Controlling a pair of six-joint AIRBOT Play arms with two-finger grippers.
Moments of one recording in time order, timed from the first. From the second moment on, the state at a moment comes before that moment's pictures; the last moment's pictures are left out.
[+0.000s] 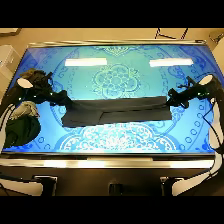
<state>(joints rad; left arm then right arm) 0.07 -1.66 1.40 0.86 -1.21 -1.35 -0.28 -1.81 1.58 -1.11 1.32 1.63</state>
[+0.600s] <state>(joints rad) 0.11 -1.81 1.57 0.86 -1.34 -1.37 -0.38 -1.92 1.69 -0.99 1.41 1.57</state>
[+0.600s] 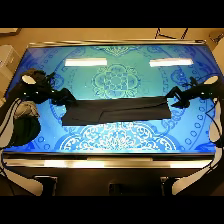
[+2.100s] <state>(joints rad) -0.54 -1.95 1.55 0.48 -0.84 -1.47 -0.09 -1.42 1.71 -0.77 1.55 1.60</state>
